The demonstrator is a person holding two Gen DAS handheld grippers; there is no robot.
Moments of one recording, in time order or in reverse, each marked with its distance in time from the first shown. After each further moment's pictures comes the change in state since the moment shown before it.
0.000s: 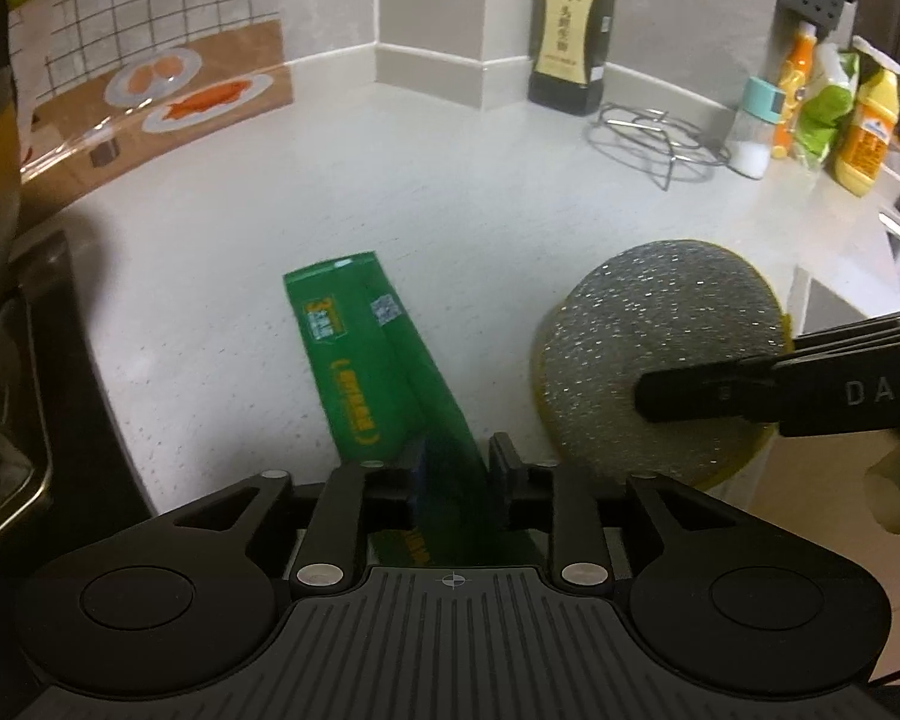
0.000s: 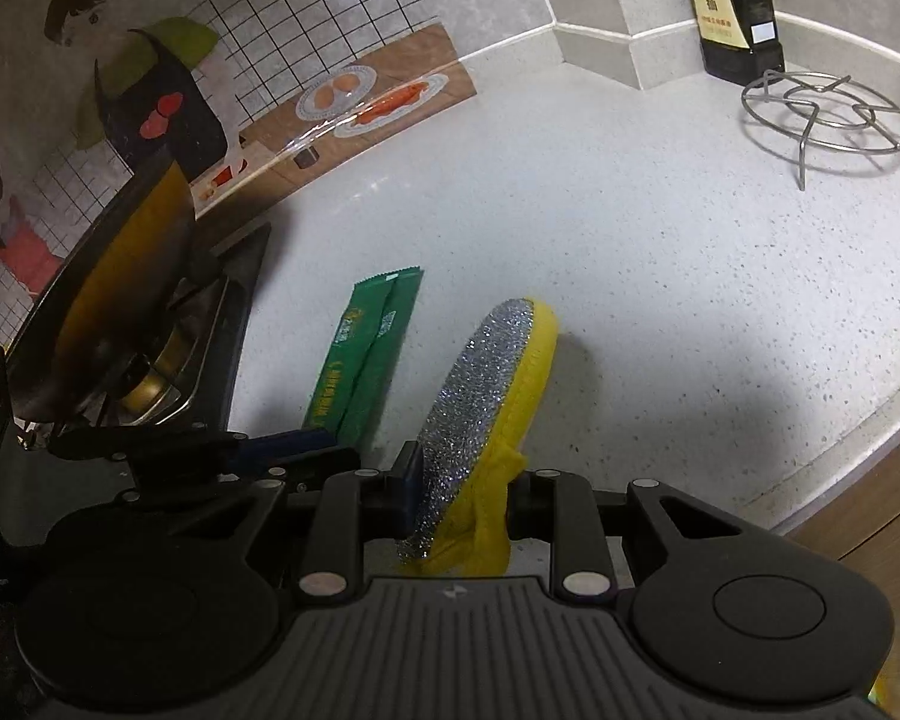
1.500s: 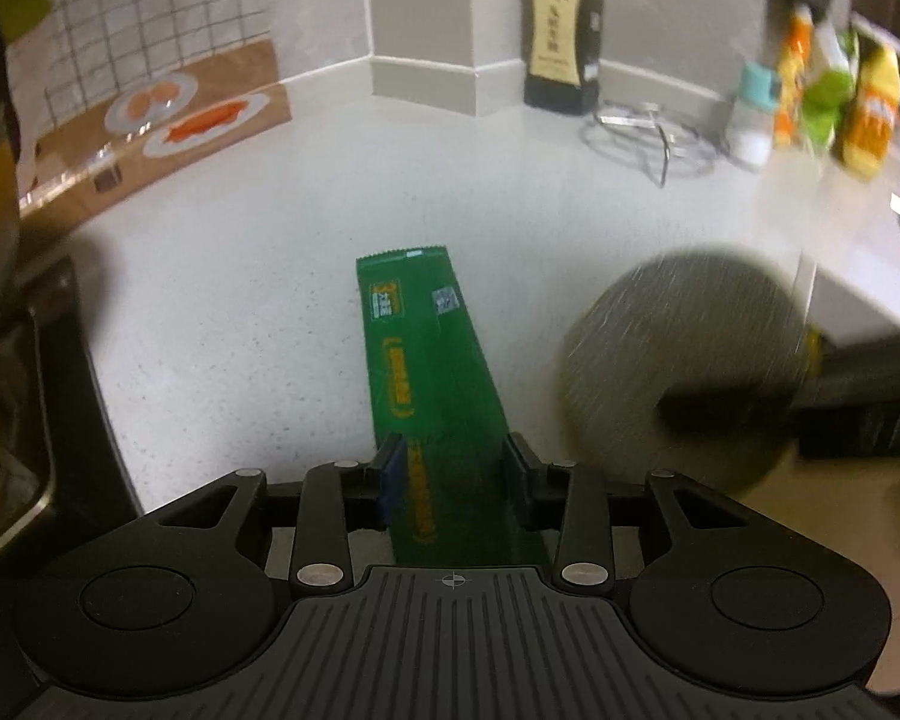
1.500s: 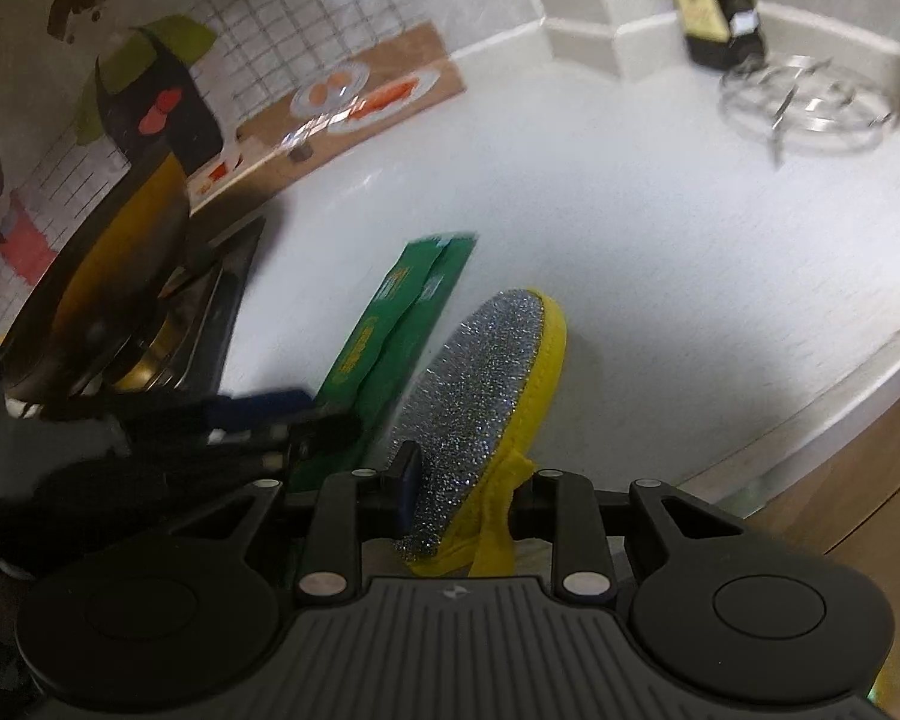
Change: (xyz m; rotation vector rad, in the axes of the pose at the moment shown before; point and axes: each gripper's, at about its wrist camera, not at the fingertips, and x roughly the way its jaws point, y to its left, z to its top) left arm 0.001 -0.021 0.002 0.068 -0.020 0.064; right arm -0.010 -0.006 -0.017 -0.001 -0.034 -0.028
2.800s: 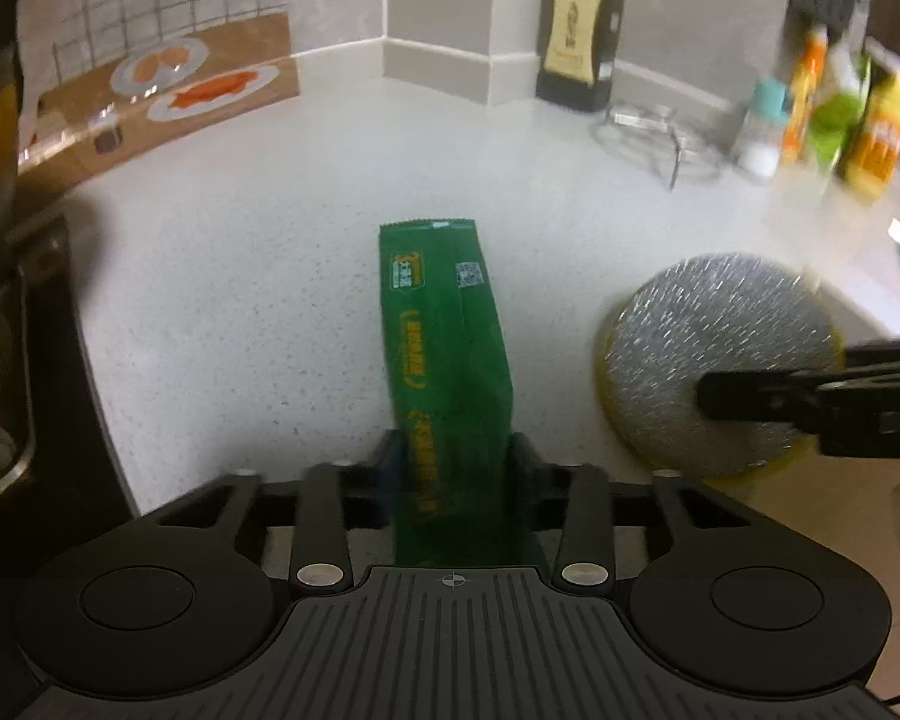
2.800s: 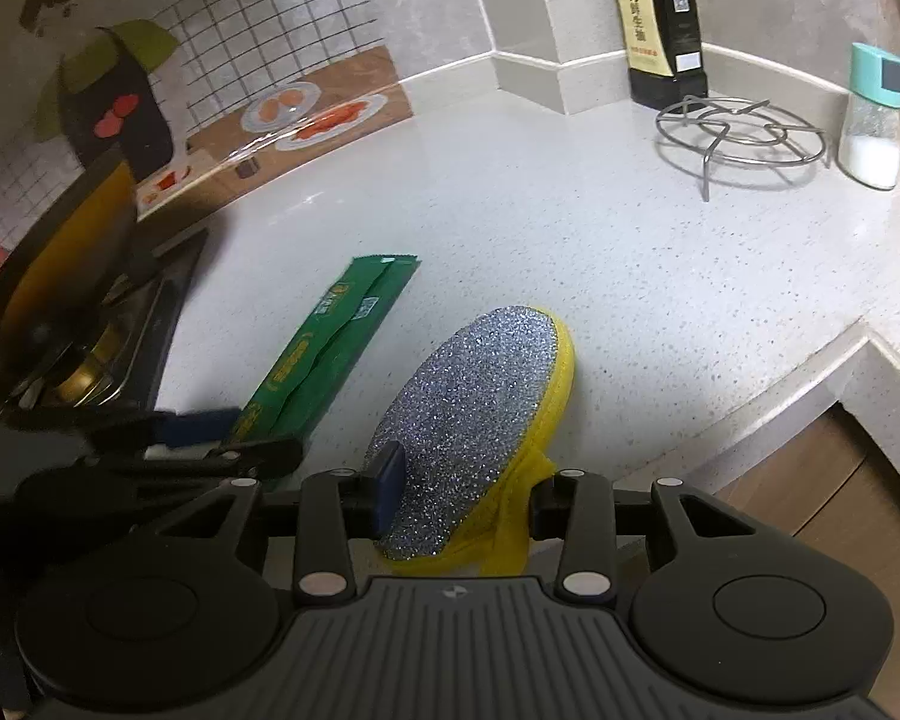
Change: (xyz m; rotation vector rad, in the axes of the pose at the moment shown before) left arm 0.005 0.027 -0.008 -0.122 0.008 -0.088; right arm -0.008 -0.002 -0.002 -0.018 -0.032 -0.138
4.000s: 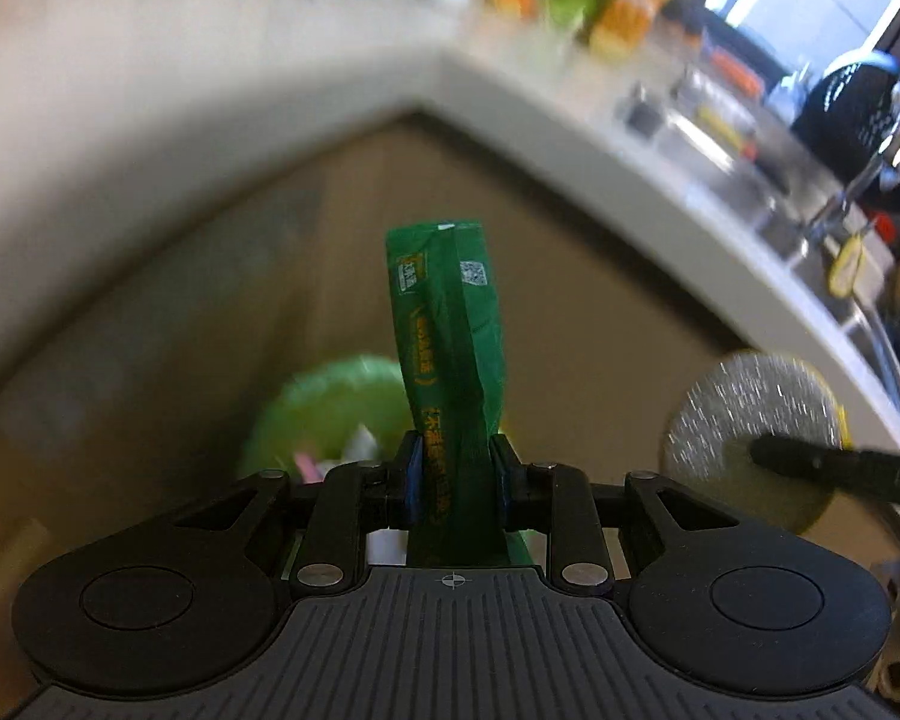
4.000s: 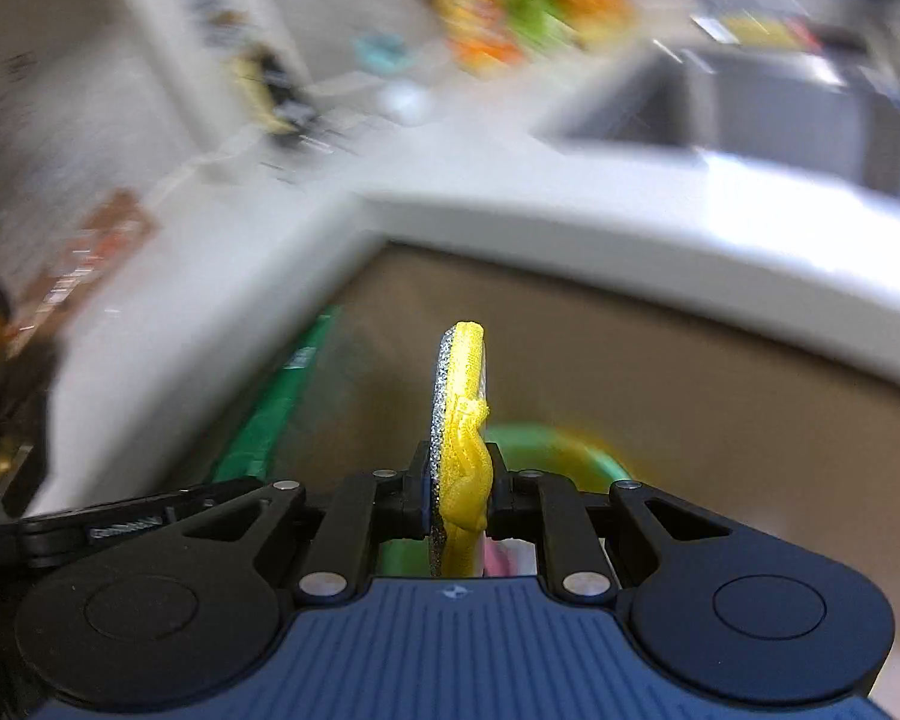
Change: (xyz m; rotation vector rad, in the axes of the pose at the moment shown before) left arm -0.003 -0.194 -0.128 0.026 0.198 -0.411; right arm -0.221 -0.113 -0.212 0.488 -0.125 -0.336
